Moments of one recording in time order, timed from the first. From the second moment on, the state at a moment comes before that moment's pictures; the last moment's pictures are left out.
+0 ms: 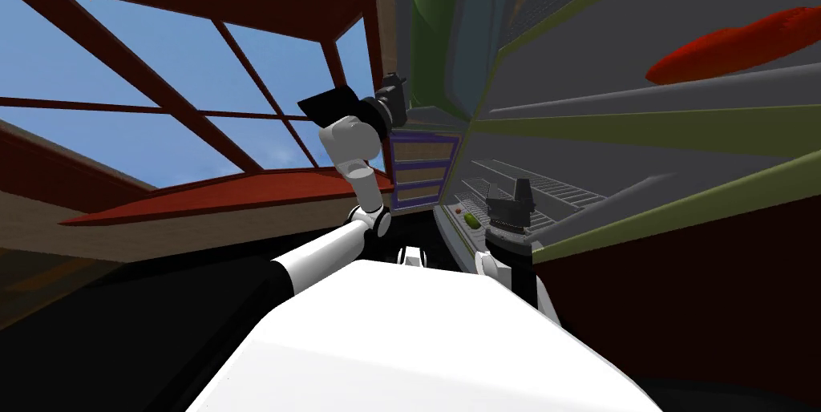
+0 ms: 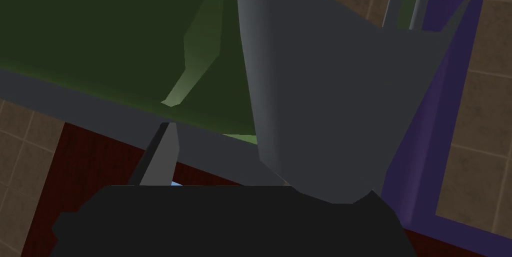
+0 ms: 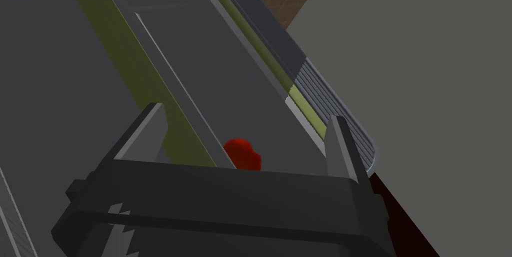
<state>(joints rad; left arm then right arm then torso) -1.00 -0.02 0.19 -2.19 0.22 1.12 -0.06 0.50 0.02 -0.05 -2.39 0.10 -0.49 -0.08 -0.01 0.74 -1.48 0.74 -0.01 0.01</state>
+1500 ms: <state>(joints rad) -1.13 0.00 0.21 -2.16 0.31 1.22 -0.01 0.50 0.02 -0.05 -2.39 0.10 -0.49 -0.08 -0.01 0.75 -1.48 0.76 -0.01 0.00</state>
